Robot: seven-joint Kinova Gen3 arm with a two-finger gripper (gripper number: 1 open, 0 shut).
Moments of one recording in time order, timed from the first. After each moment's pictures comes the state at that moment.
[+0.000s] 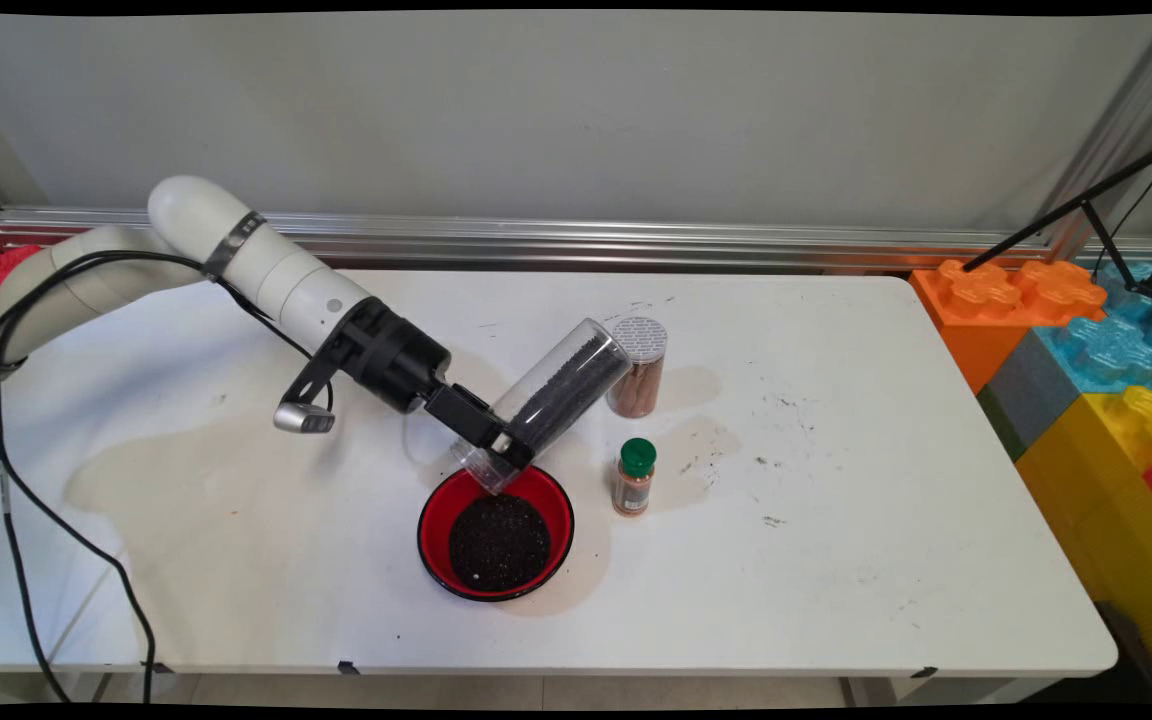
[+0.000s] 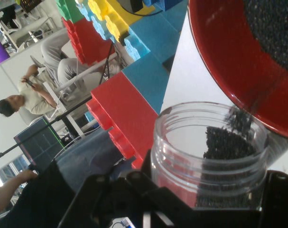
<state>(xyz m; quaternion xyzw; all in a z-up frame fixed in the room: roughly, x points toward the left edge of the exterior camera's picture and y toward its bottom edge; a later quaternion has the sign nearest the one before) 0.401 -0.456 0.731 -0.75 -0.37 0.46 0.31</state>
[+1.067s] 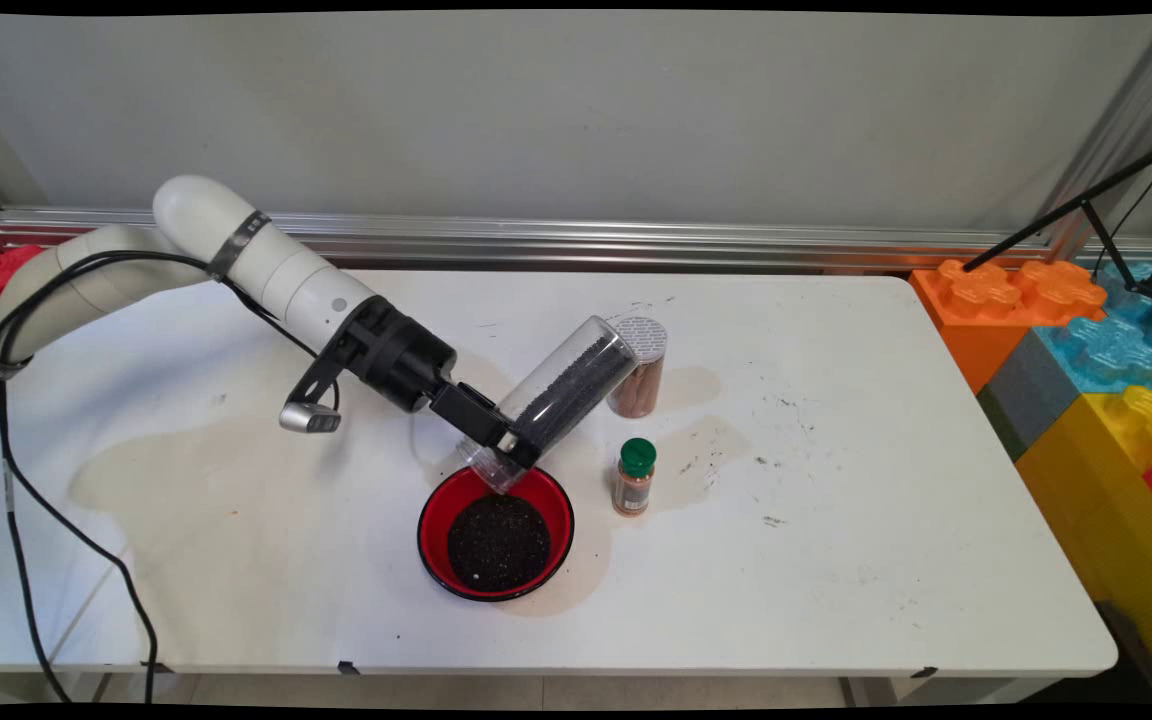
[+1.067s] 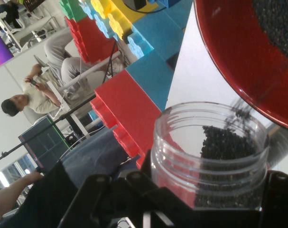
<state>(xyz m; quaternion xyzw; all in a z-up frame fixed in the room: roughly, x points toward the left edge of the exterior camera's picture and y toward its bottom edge) 0.395 -0.457 0.733 -0.75 -0.36 0.46 0.31</state>
